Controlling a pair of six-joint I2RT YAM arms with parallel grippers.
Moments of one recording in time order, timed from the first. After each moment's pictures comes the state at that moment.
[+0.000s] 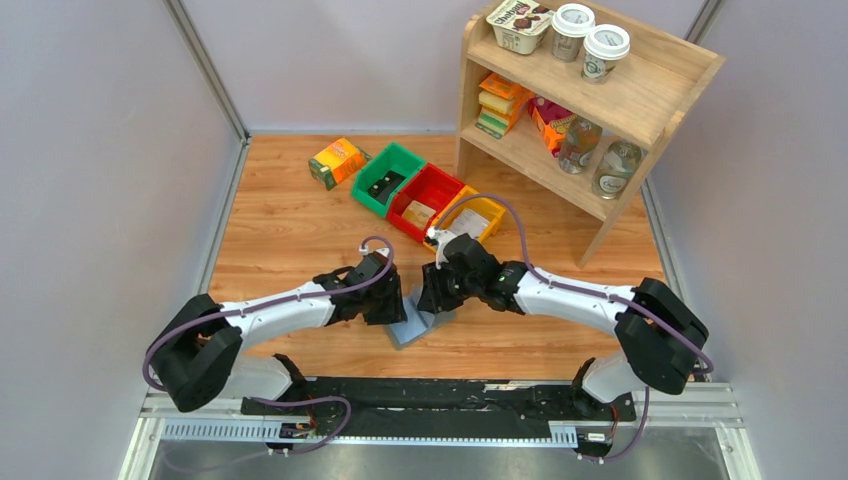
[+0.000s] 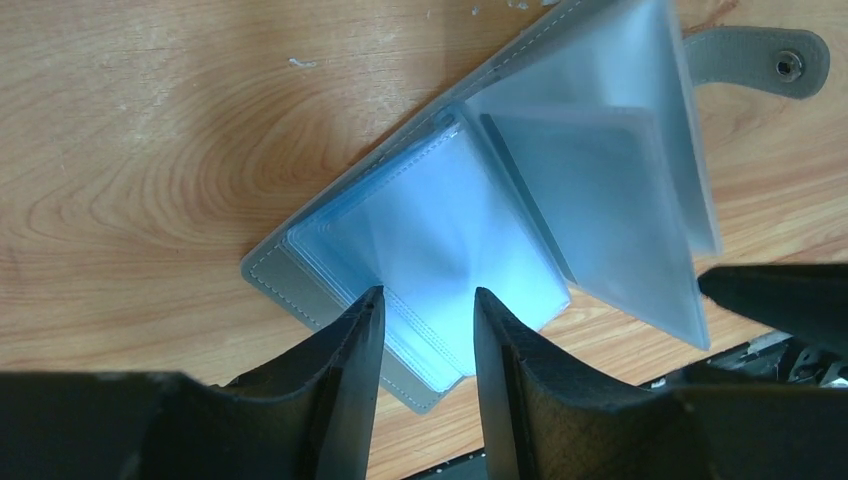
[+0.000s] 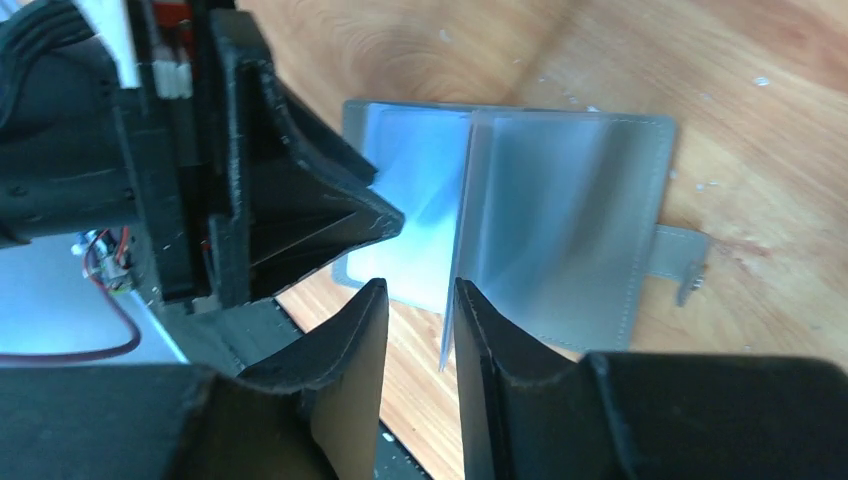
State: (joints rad) left arm -0.80 1.31 0.60 -0.32 0.00 -0.83; right arm 0.92 1.47 0.84 -0.13 -0.19 0.54
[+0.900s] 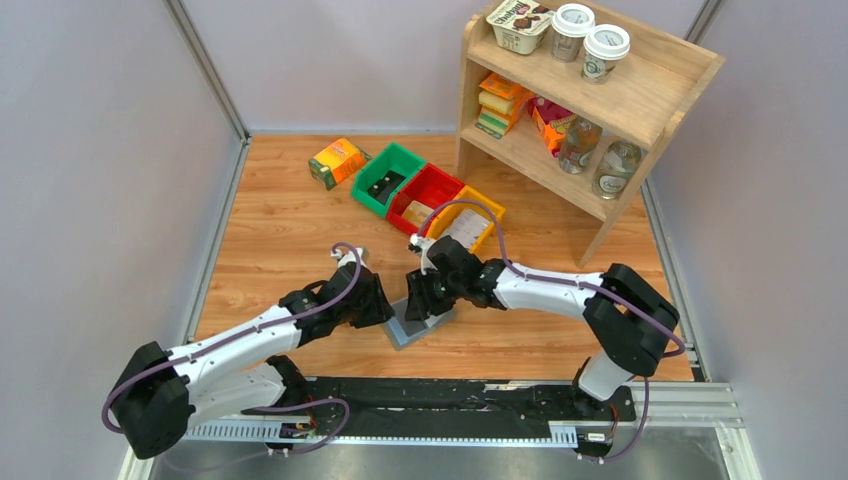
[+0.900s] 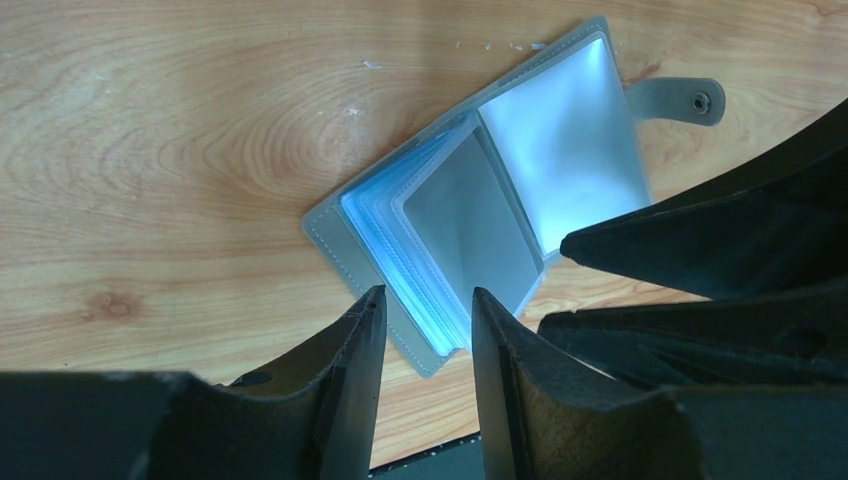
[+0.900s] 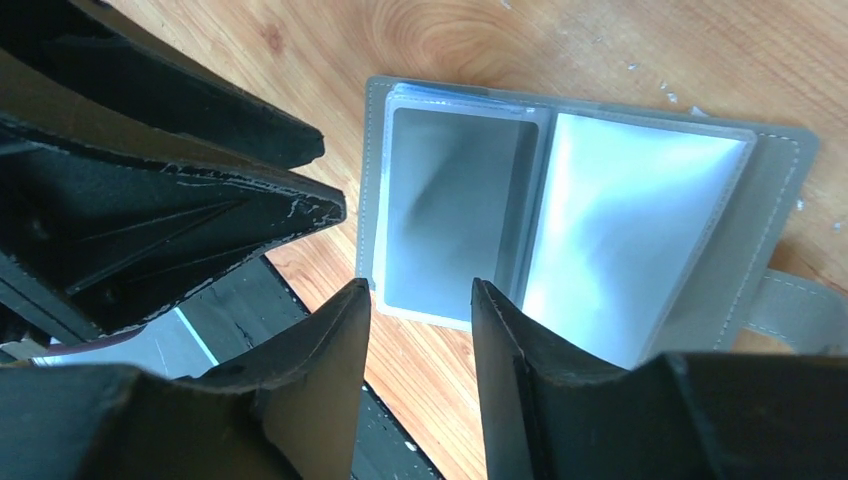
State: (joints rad) left arm -0.80 0.99 0.49 -0.36 -0.11 -0.93; right arm 0.94 1.62 0.92 -0.12 -0.31 0.54
